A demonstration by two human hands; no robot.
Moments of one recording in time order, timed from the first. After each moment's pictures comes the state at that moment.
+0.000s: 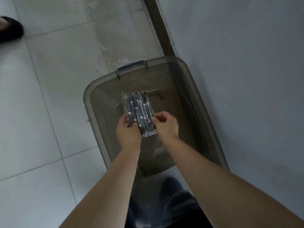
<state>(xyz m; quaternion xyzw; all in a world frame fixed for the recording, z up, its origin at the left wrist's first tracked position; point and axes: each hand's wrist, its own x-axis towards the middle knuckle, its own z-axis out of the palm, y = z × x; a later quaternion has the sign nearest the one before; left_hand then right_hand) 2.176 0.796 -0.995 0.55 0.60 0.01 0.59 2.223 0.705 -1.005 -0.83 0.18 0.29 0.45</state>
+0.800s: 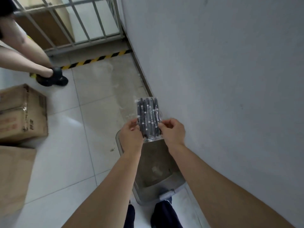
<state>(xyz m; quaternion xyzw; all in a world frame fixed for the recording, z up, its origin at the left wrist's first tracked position) 2.210 0.791 -0.577 0.61 0.49 0.09 0.62 2.255 0.688 -0.592 -0.82 0.15 0.15 0.54</state>
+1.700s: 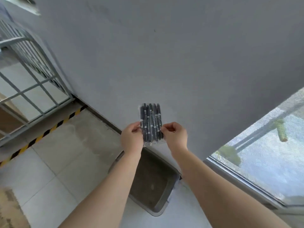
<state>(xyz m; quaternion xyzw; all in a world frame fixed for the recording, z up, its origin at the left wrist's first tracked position) 2.161 0.786 -0.387 0.77 0.16 0.00 0.62 2.136 0.661 -0.386 -0.76 0.31 -0.09 0.57</state>
